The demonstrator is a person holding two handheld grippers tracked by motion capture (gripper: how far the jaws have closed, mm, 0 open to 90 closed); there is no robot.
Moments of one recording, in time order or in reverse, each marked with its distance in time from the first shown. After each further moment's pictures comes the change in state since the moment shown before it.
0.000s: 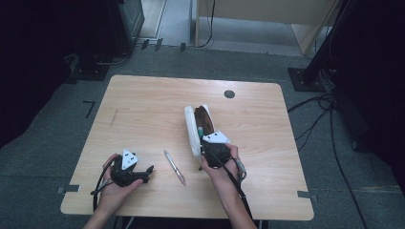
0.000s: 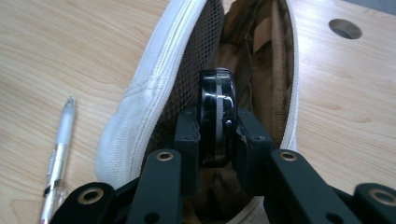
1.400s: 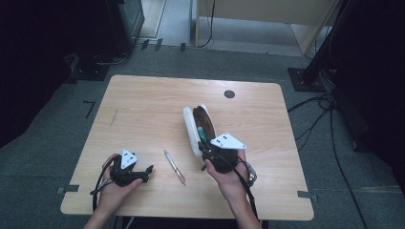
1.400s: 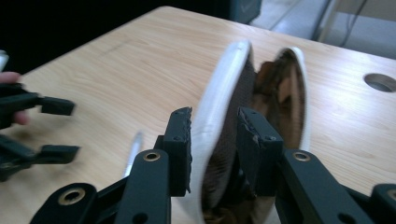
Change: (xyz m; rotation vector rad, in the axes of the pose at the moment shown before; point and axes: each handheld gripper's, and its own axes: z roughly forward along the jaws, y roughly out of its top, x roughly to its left) left arm 0.003 0.000 0.000 0.004 -0.002 -0.018; right arm -0.009 0.002 -0.042 -0.197 0.224 0.002
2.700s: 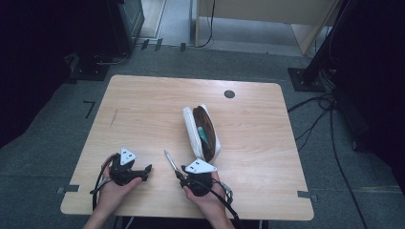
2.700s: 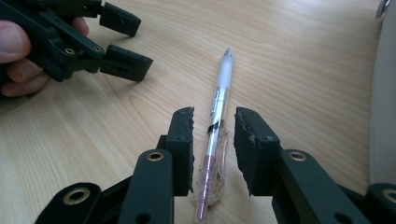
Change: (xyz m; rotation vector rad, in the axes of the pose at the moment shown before) left arm 0.005 0.001 0.003 0.059 0.010 -0.057; right arm 0.055 -0.081 0.052 0.126 0.185 -0.018
